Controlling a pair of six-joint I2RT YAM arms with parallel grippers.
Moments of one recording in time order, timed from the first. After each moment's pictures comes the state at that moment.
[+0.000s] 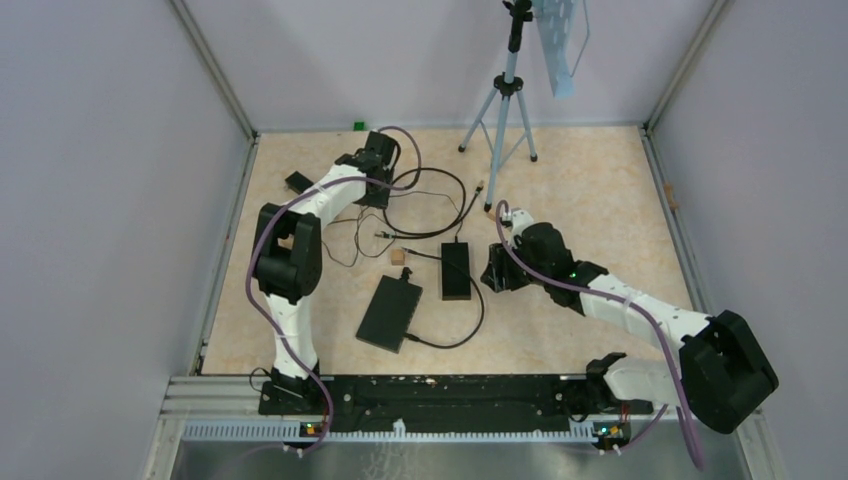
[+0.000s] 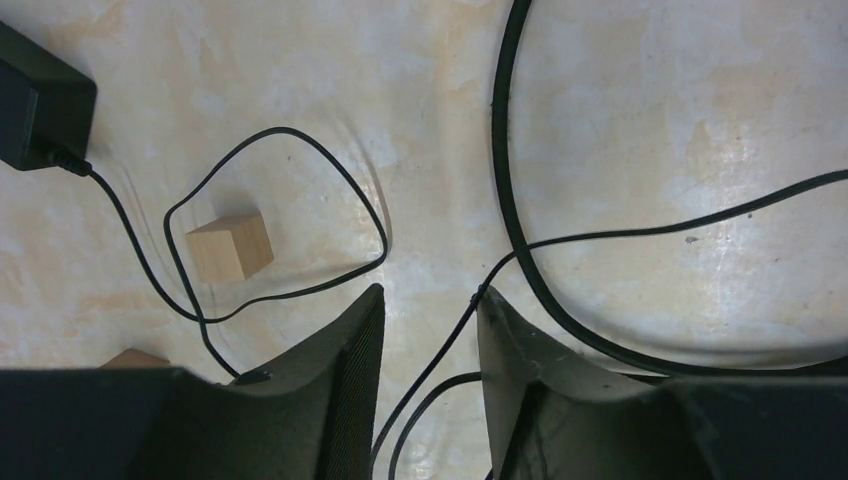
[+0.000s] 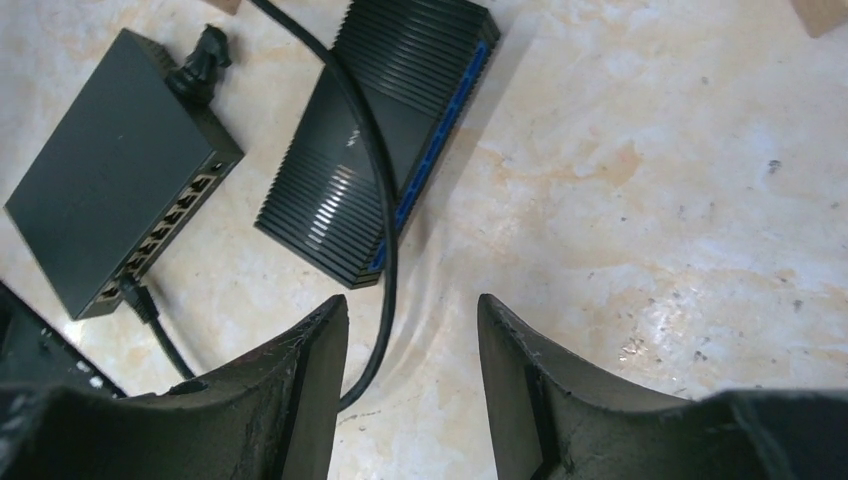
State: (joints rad) left arm -0.35 2.02 1.60 -0.62 -0.28 -0.10; right arm 0.61 1.19 0.60 -0.09 -0.12 0.31
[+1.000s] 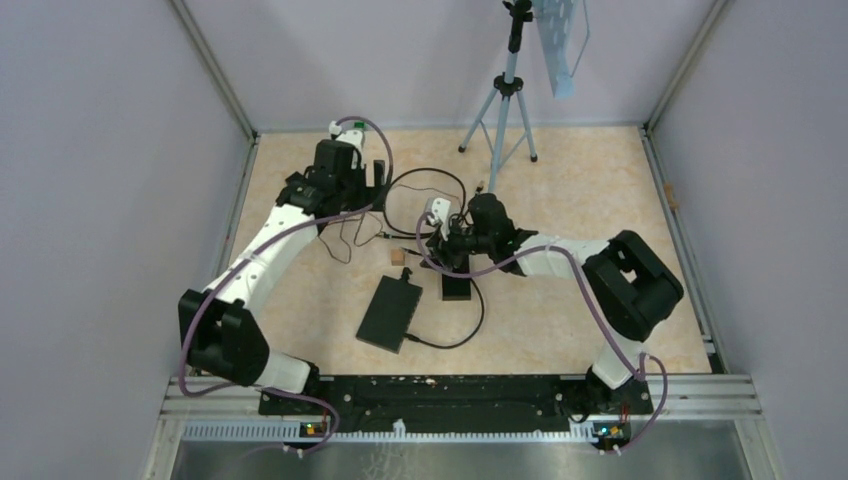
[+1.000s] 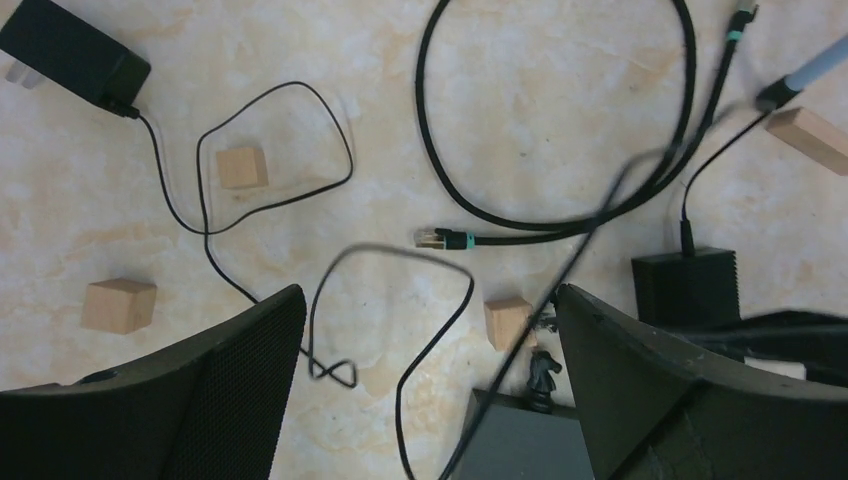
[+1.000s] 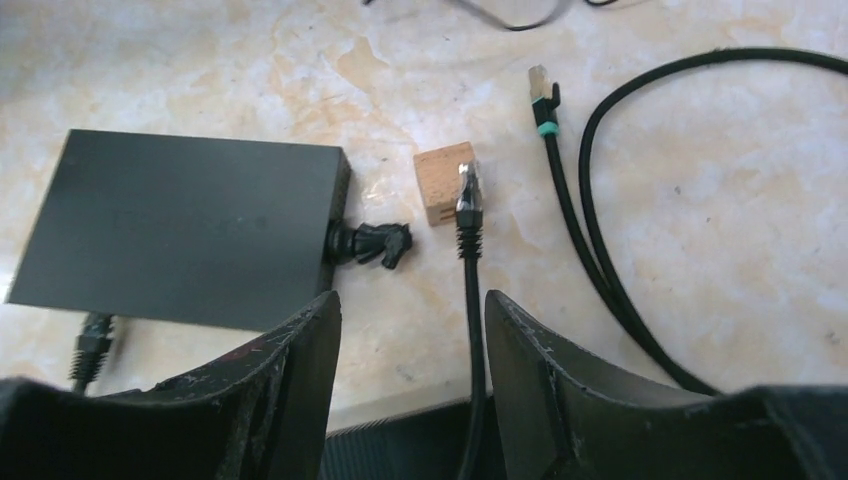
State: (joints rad) left arm -0.33 1.48 1.30 -0.53 -0.12 -0.20; right arm 0.70 1.72 0.93 0.31 -0.60 -0.24
